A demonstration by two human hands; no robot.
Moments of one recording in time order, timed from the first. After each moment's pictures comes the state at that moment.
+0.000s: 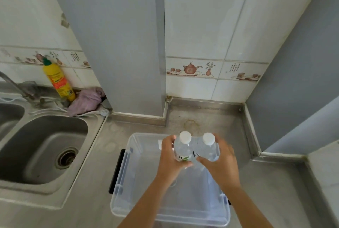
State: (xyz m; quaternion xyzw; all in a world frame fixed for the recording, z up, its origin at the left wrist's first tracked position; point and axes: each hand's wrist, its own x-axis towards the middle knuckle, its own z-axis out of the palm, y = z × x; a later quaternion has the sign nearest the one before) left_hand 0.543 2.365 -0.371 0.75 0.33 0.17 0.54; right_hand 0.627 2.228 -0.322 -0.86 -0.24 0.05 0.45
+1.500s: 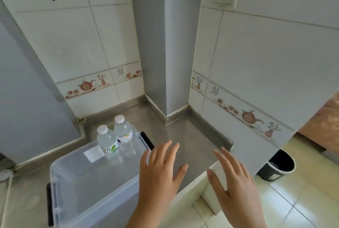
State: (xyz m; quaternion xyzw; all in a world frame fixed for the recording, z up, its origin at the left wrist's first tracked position) left_hand 0.439 2.196 -0.270 0.95 -0.10 0.24 0.17; right_hand 0.402 2.008 -0.251 -0.96 0.00 -0.16 0.24
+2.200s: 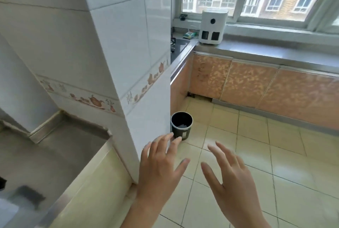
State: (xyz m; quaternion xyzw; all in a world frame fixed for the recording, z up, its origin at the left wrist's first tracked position) left_hand 0.306 1.838 -0.250 0.90 -0.37 0.13 0.20; right_hand 0.180 1.711 -0.239 -0.92 0.26 -0.22 0.20
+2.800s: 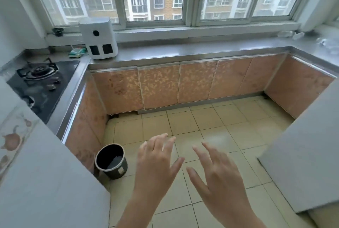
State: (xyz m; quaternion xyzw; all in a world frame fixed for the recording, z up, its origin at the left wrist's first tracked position) left_hand 0.352 1.514 -0.256 0.76 -0.62 0.07 0.20; right_hand 0.184 1.490 -0.231 -0.85 0.49 -0.21 0.05
